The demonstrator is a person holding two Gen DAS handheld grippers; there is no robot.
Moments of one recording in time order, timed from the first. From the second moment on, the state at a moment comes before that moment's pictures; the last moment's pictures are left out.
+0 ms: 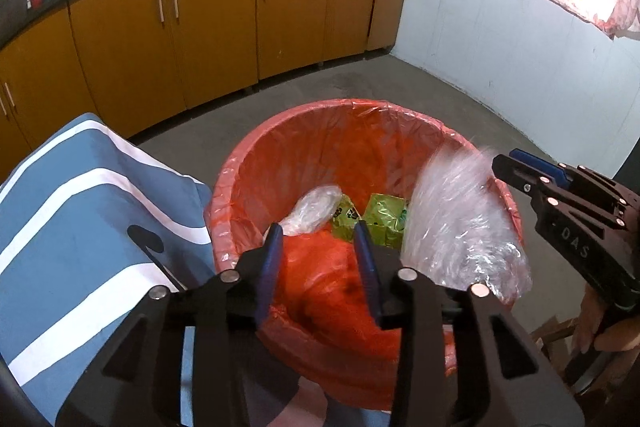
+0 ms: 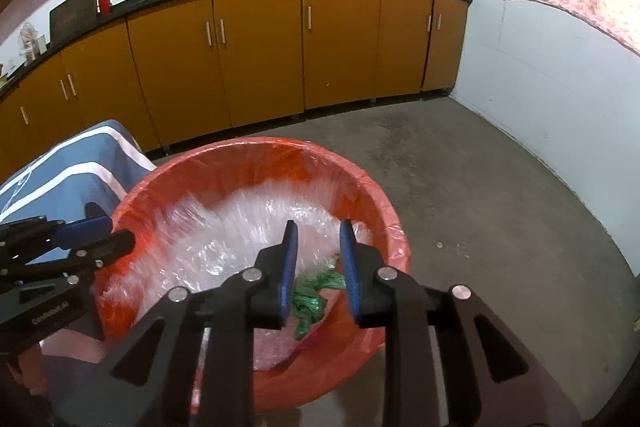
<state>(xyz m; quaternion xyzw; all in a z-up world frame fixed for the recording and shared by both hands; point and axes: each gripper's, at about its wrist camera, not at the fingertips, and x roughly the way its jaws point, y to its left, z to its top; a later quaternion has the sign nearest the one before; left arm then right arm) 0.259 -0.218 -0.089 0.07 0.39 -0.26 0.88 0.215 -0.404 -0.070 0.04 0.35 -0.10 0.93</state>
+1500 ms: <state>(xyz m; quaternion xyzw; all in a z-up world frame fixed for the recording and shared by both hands) 0.085 -0.010 0.024 -0.01 0.23 -0.09 0.97 0.029 -0.297 0.047 0.11 0.21 -0.06 0.97</state>
